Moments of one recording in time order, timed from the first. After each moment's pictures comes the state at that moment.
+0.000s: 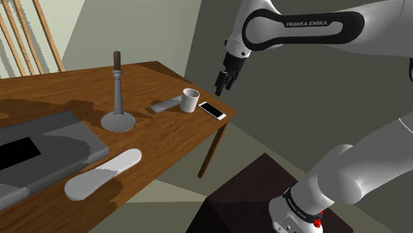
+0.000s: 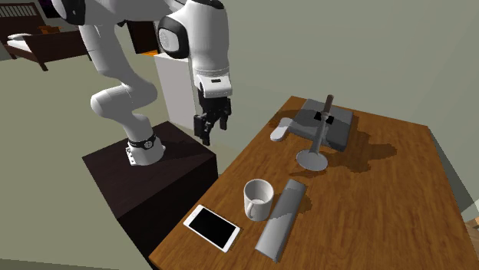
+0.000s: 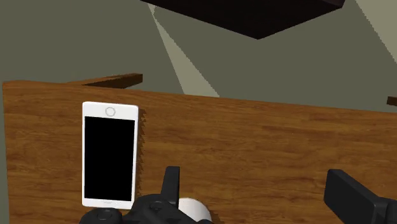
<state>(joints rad) 0.02 -0.20 0.14 -2.13 0.01 1.91 -0.12</state>
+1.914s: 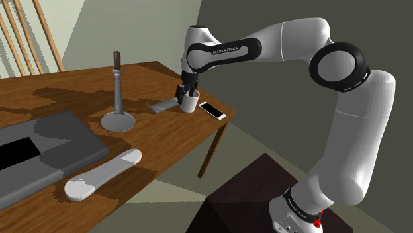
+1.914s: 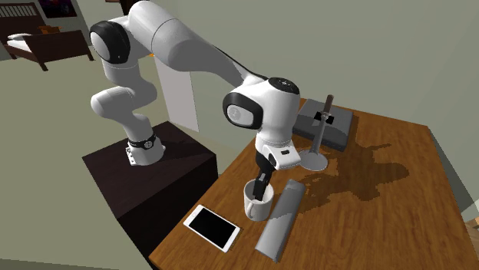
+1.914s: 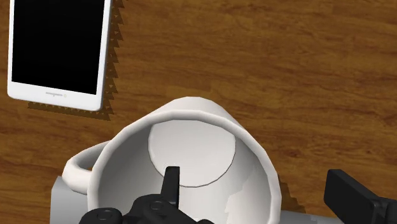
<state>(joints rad) 0.07 0.45 0.16 -1.67 -0.14 2.07 -0.06</state>
